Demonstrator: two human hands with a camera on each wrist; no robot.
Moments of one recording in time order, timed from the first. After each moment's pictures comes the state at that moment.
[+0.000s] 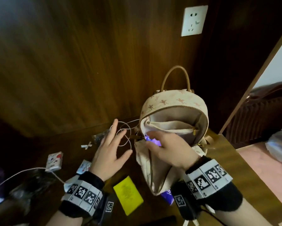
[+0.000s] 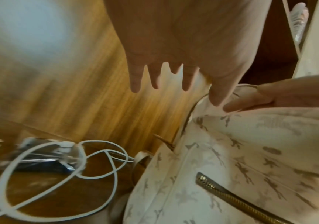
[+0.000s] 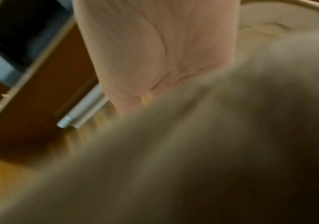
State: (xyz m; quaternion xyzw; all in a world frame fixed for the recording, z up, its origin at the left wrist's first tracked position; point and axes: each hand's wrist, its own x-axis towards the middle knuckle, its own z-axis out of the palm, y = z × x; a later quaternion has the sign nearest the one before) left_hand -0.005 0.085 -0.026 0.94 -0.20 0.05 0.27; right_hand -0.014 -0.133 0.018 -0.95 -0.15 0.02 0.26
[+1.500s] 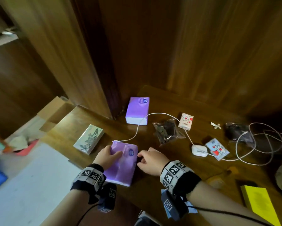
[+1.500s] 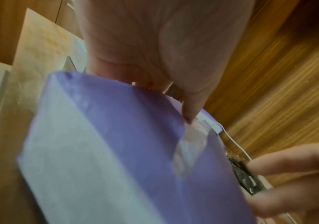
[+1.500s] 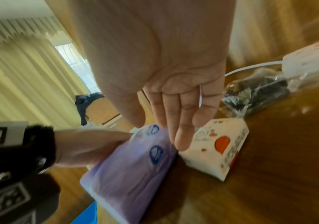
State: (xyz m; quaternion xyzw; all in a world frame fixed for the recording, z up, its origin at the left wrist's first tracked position) left_hand -0.243 0.495 -0.146 0.83 0.43 -0.08 0.35; right_hand -0.131 0.320 -0.097 -0.83 -0.44 0.34 0.11
